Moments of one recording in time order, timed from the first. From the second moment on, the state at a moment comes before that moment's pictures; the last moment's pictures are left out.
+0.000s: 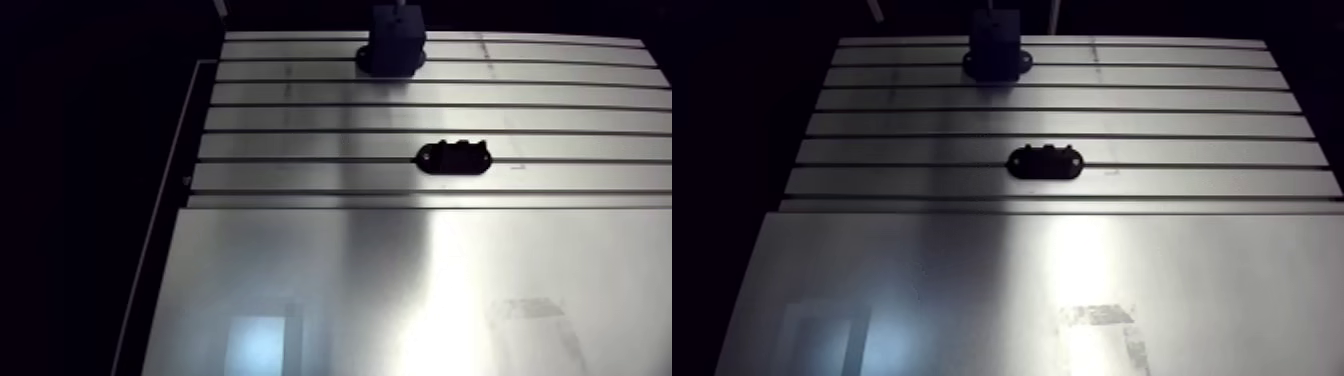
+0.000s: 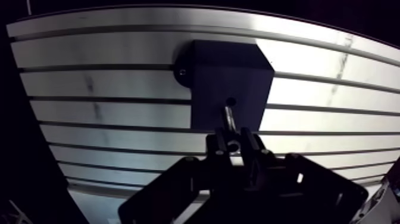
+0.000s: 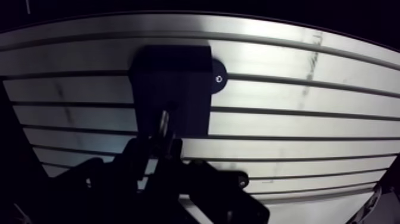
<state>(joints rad) -0.02 -0.88 1.13 -1.54 -1.59 -1.65</state>
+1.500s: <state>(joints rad) -0.03 -0.88 1.14 -1.55 -1.61 -1.65</state>
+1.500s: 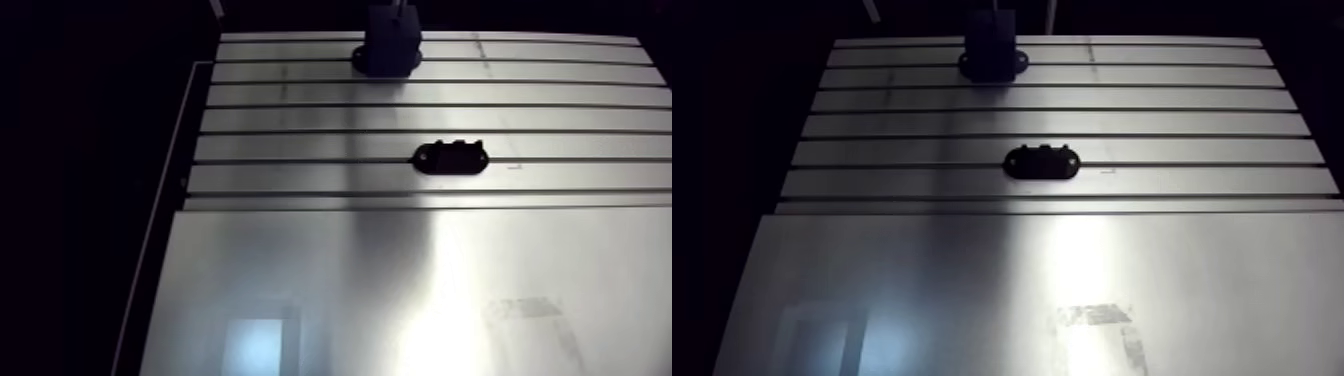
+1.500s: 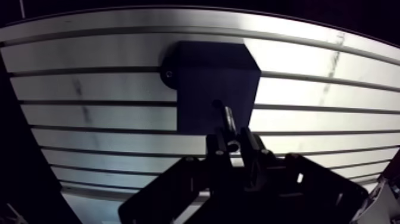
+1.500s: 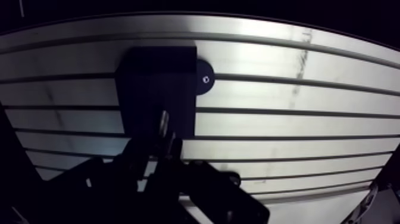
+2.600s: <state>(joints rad) -0.03 -0.88 1.14 -1.55 -1.61 -1.65</state>
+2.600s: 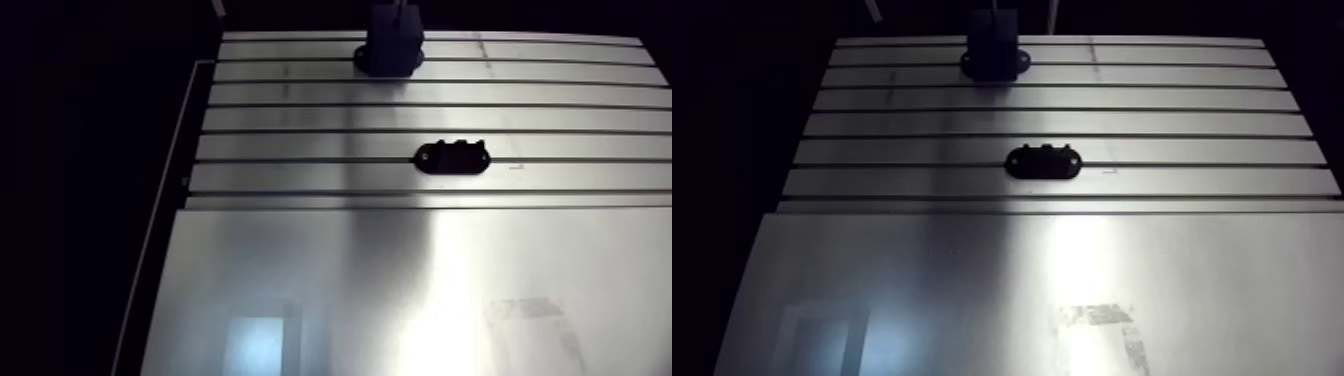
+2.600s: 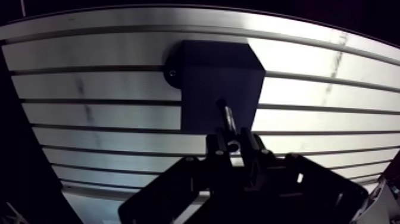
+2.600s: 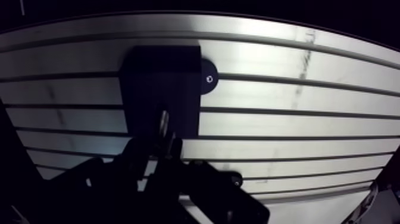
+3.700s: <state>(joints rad) -0.03 -0.88 1.14 -1.55 -1.61 -1.65</state>
